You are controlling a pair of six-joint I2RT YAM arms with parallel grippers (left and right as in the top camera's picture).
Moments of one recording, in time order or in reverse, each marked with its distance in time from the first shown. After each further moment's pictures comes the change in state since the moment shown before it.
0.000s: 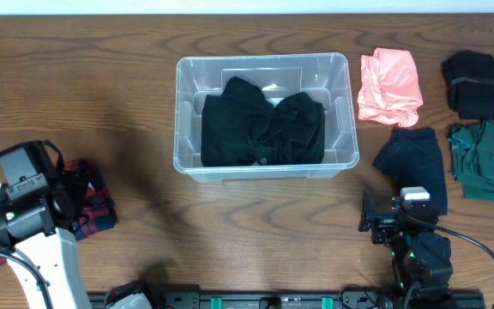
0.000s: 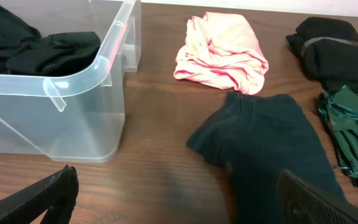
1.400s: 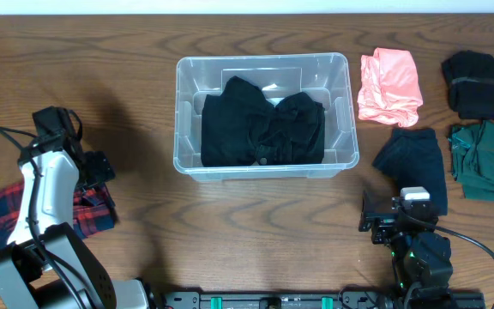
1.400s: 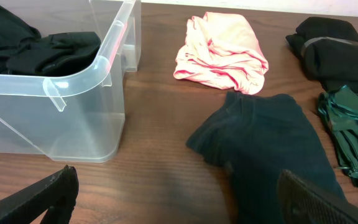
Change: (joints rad) left arm -0.076 0.518 -0.011 0.376 -0.087 0.762; right arm 0.000 0.000 0.000 0.000 0.000 0.000
